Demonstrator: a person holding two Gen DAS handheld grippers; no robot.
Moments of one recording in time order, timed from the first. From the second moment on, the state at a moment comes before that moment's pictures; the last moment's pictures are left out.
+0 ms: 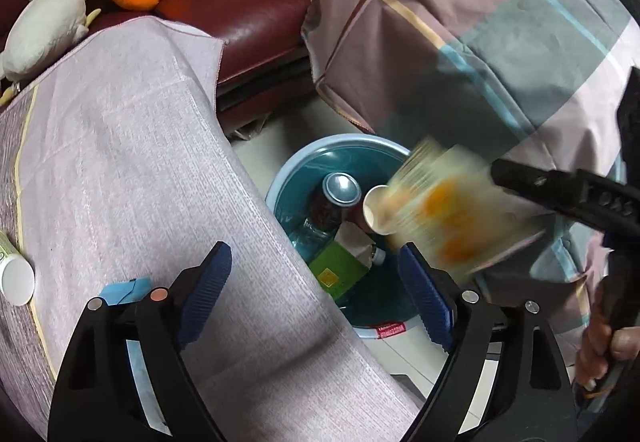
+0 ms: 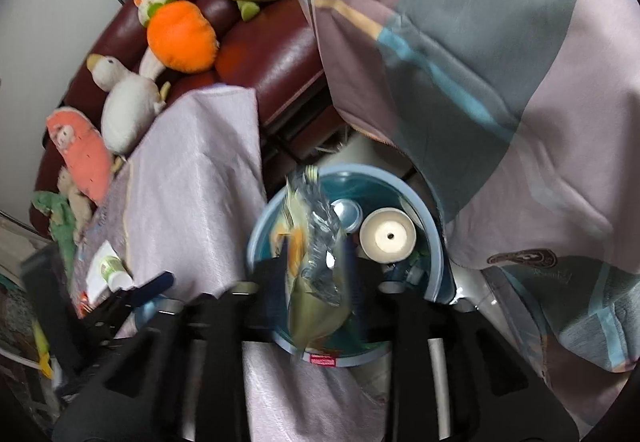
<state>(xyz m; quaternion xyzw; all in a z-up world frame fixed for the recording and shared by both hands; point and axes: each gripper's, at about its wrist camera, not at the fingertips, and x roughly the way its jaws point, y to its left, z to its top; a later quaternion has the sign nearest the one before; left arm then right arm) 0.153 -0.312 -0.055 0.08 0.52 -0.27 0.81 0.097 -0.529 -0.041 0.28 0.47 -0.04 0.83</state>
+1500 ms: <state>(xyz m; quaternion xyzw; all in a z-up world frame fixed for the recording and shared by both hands) 0.127 -0.007 -0.012 -0.09 0.48 -0.11 0.87 0.146 -0.245 0.019 0.08 0.54 0.10 0.83</state>
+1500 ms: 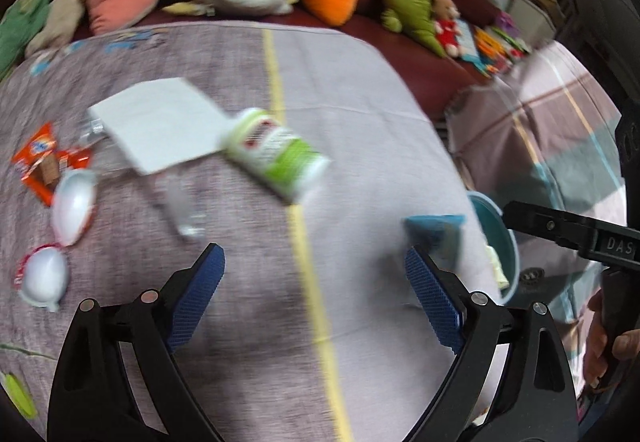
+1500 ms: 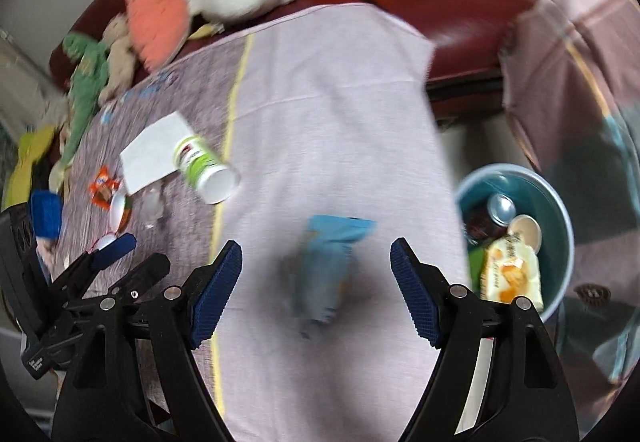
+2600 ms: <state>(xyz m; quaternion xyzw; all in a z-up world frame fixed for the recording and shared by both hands) 0.193 0.130 -0.029 -0.13 0.48 -0.01 0.87 0.272 -0.078 -0.065 -0.04 0.59 0.24 0.77</state>
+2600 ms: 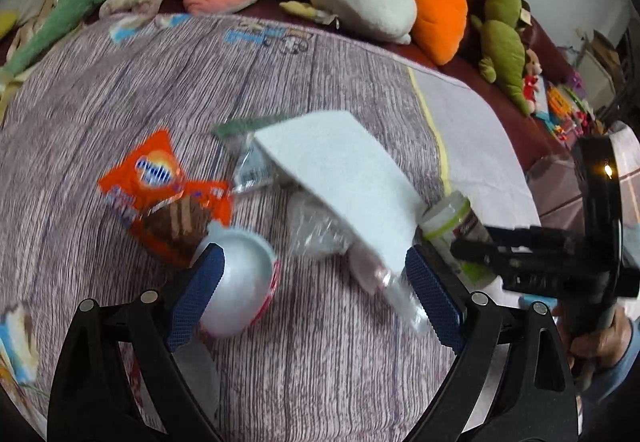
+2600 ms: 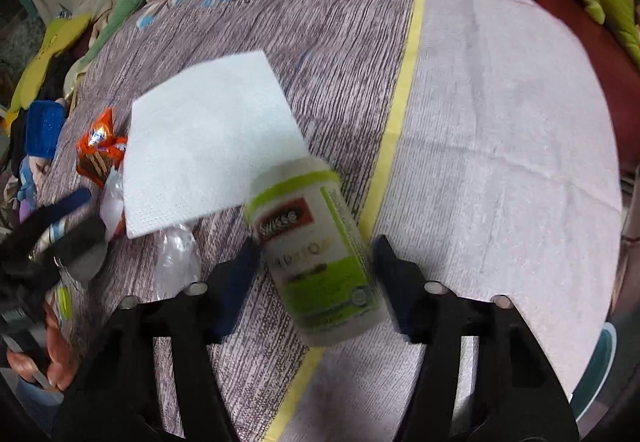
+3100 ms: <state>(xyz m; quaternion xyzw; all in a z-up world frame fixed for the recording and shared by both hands) 0.274 0.066 -0.058 0.01 0.52 -0.05 0.85 0.270 -0.148 -0.039 0.01 0.57 0.21 0.79</state>
